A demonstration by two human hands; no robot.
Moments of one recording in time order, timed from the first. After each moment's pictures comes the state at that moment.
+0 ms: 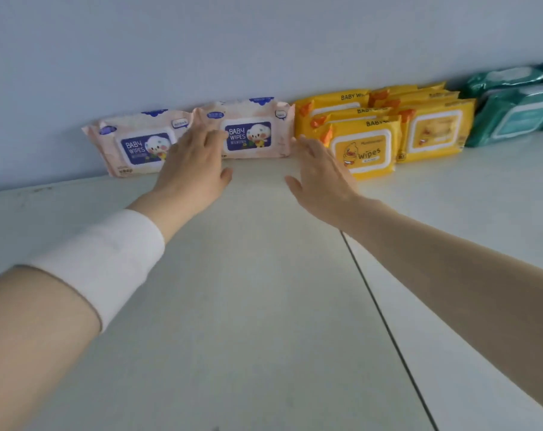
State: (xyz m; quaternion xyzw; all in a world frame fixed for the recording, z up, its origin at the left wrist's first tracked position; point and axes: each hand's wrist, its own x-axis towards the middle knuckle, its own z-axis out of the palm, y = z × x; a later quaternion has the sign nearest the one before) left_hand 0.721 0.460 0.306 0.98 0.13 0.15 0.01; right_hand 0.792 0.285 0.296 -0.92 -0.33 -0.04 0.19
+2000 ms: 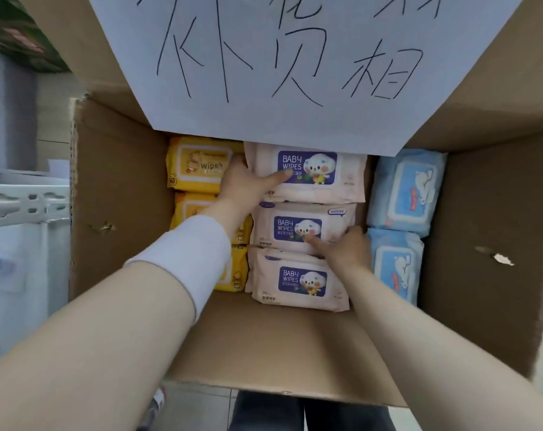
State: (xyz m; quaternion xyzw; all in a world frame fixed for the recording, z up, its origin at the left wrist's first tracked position) left_hand 0.829 -0.634 -0.314 0.84 -0.03 -0.43 0.31; right_hand 0.652 -0.674 -0.348 -0.57 0.67 0.22 0.43
